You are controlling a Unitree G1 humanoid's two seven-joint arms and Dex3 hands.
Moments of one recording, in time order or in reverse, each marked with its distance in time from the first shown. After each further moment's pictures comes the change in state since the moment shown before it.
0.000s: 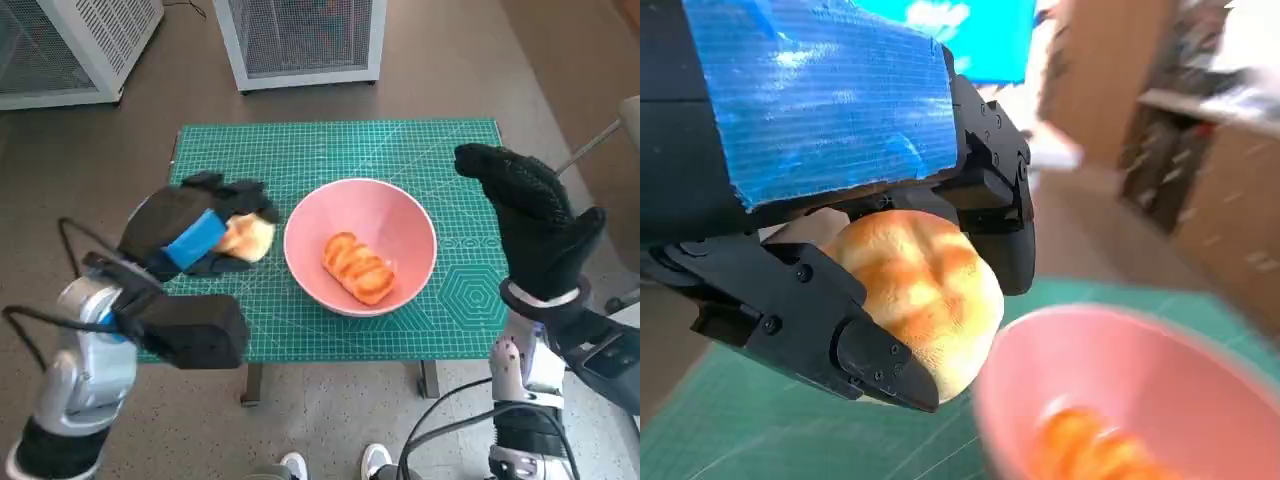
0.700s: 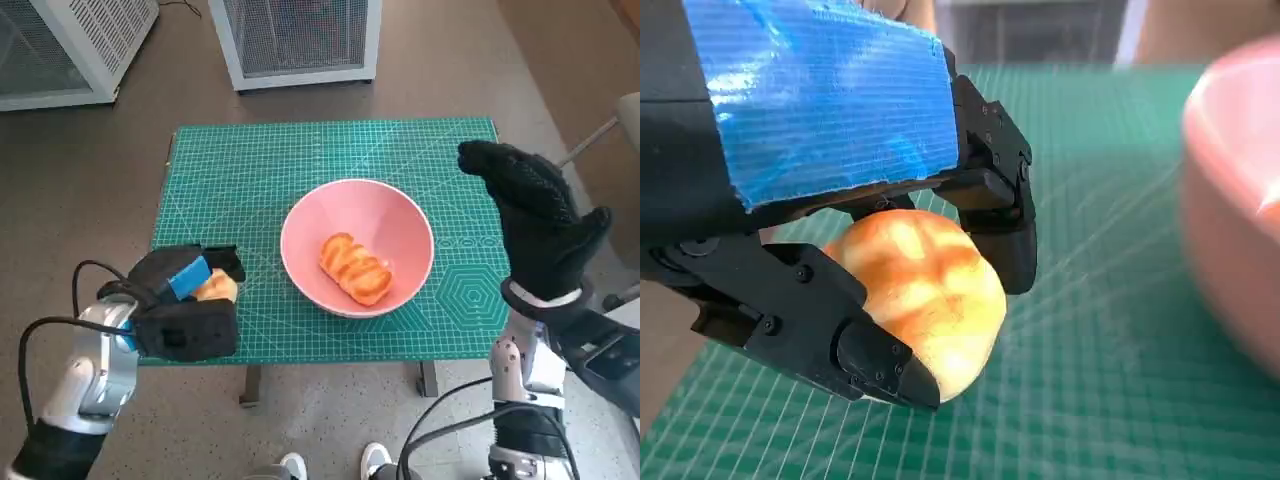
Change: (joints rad) left arm 0.222 0.105 0.024 0.186 -0.001 0.016 -0.004; right arm 0.001 0.003 -0.001 -0.021 -0.003 0.002 -0.023
